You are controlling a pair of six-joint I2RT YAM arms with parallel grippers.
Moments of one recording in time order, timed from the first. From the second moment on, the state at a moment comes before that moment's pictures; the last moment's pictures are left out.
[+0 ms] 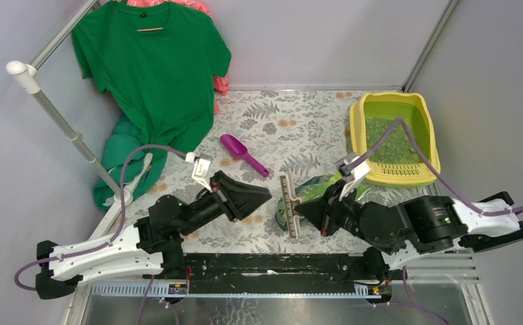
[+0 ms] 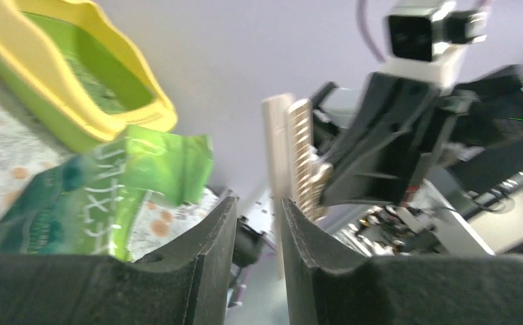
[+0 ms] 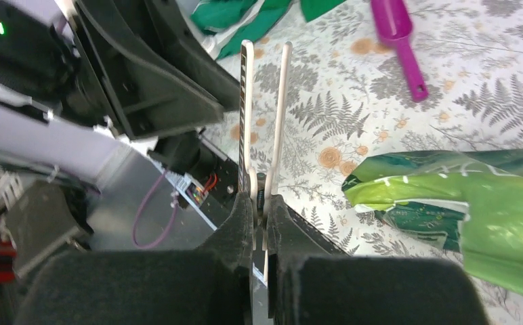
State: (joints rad) left arm -1.24 0.61 0.55 0.36 -0.10 -0.77; right arm 1.76 0.87 1.27 -0.80 0.79 0.74
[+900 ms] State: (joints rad) left arm -1.37 0.74 0.67 -0.10 -0.42 -0.63; right arm 0.76 1.44 1.90 -1.20 0.34 0.75
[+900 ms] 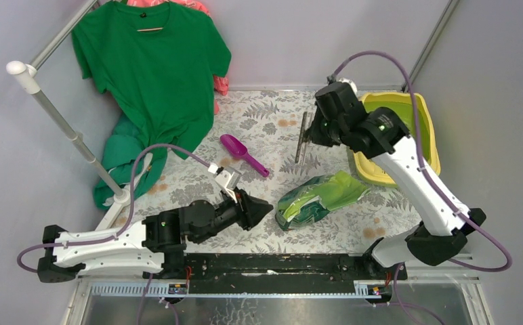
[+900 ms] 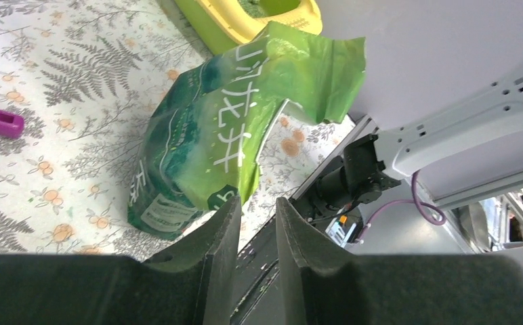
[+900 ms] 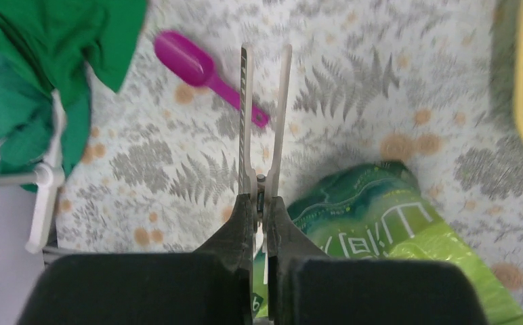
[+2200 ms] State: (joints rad) left arm -1.28 0.84 0.60 -0.20 -0.55 -0.54; right arm 0.77 1.06 1.31 -1.24 0.22 1.34
